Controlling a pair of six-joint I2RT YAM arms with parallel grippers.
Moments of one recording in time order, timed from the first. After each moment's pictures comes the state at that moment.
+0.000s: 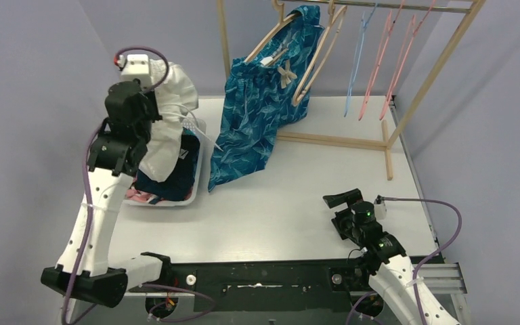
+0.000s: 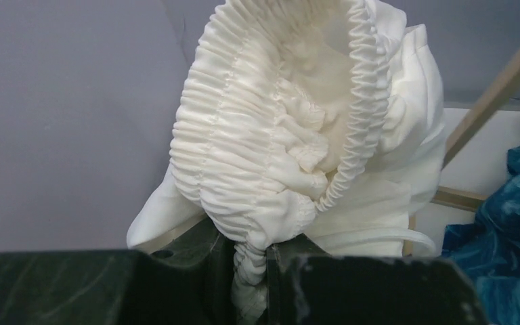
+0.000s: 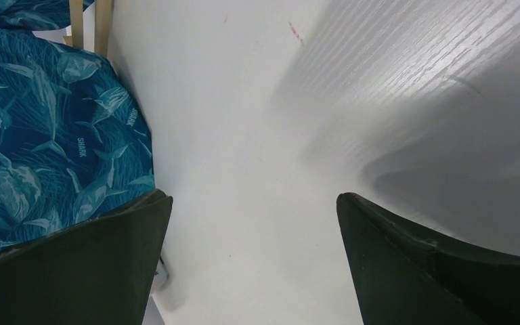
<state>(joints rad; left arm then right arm) -0.34 1.18 1.53 -0.56 -0.53 0.01 0.33 0.45 0.18 -0.42 0.13 1.37</state>
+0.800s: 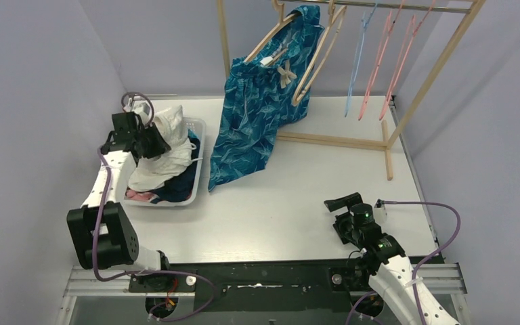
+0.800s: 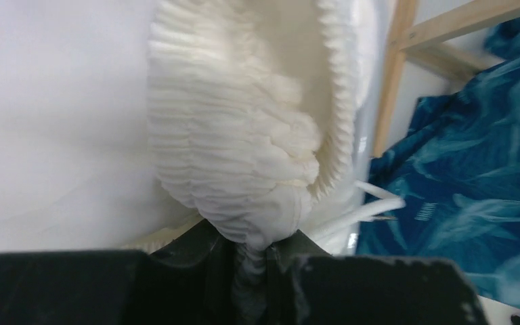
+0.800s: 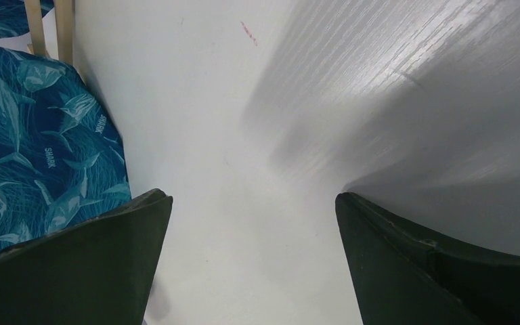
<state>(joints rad) 0.16 1.48 1.08 -0.41 0.28 -0.26 0.33 0.44 0.16 -0.48 0.15 1.38</state>
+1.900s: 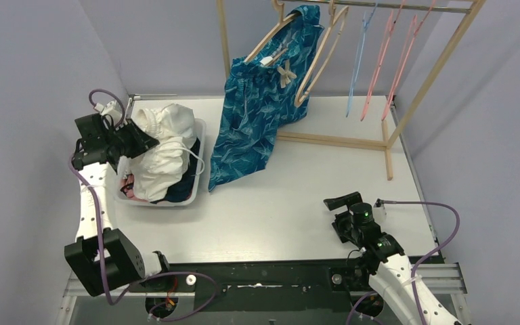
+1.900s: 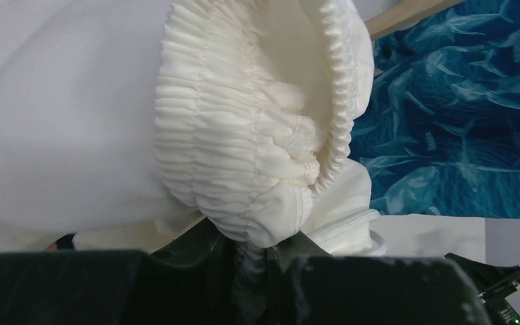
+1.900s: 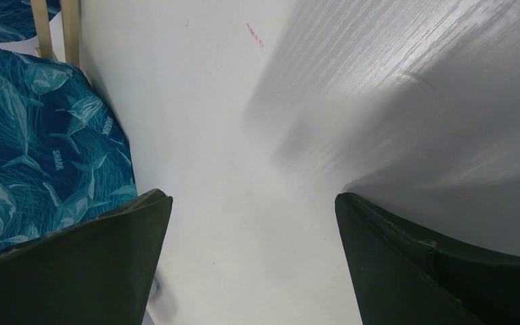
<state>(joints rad) 0.31 1.27 1.19 -0.57 0.58 -0.28 0.33 0.46 0.15 -0.44 0.15 1.40</state>
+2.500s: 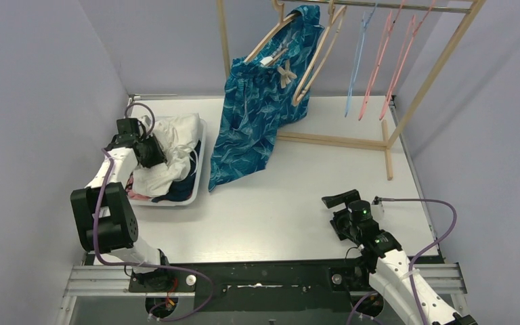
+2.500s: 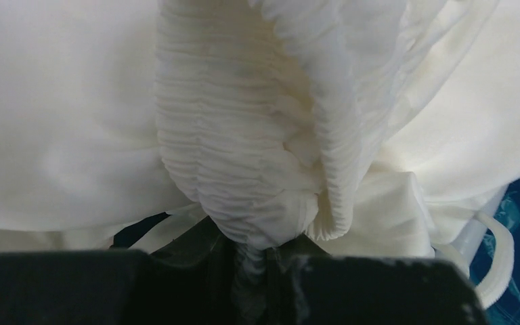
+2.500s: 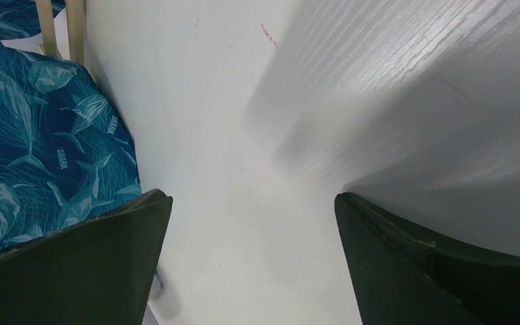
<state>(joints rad) 0.19 1.59 1.11 -0.47 0.22 -0.23 0.33 0.54 0.15 -0.35 0.14 1.40</state>
